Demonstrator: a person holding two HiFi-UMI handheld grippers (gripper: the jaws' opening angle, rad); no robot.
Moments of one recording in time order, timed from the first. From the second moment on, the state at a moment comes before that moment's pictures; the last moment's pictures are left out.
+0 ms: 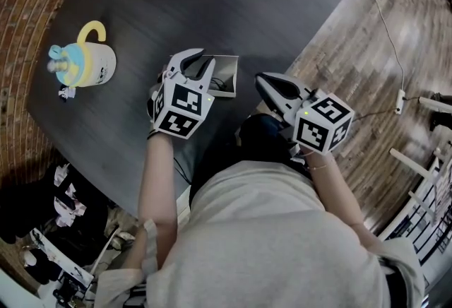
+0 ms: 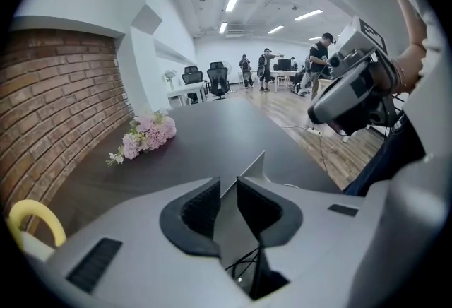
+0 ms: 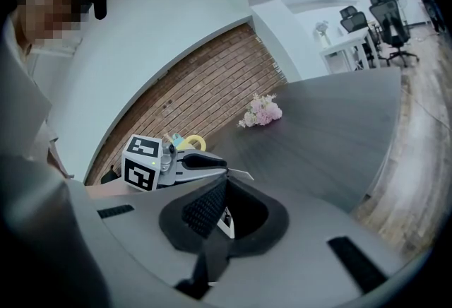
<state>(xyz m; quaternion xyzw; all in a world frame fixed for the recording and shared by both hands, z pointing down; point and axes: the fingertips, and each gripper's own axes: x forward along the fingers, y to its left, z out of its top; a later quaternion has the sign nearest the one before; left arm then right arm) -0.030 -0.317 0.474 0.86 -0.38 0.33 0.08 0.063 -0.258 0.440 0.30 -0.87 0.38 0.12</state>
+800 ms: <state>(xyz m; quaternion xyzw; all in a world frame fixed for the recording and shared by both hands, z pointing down) -0.047 -0.322 0.449 0.85 -0.45 0.26 0.09 0.052 -0.236 0.437 0.31 -0.87 0.36 0.11</state>
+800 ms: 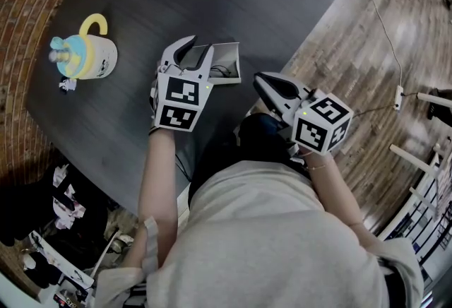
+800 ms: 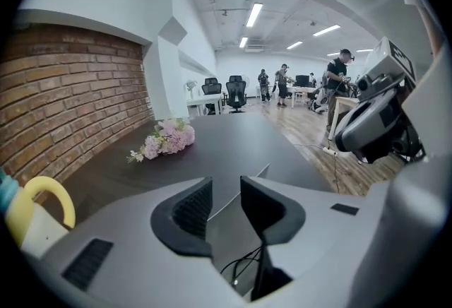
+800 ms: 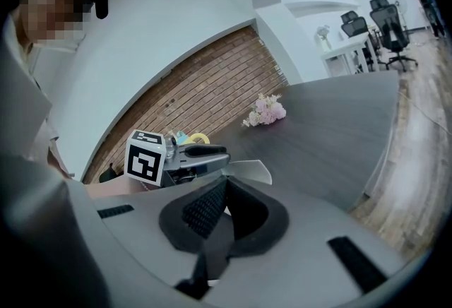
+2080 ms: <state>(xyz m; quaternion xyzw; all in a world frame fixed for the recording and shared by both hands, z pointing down) -0.086 -0.134 0.371 0.84 -0.48 0.08 0.22 0.010 -0.125 0.348 0.35 -0.90 0.25 0.01</state>
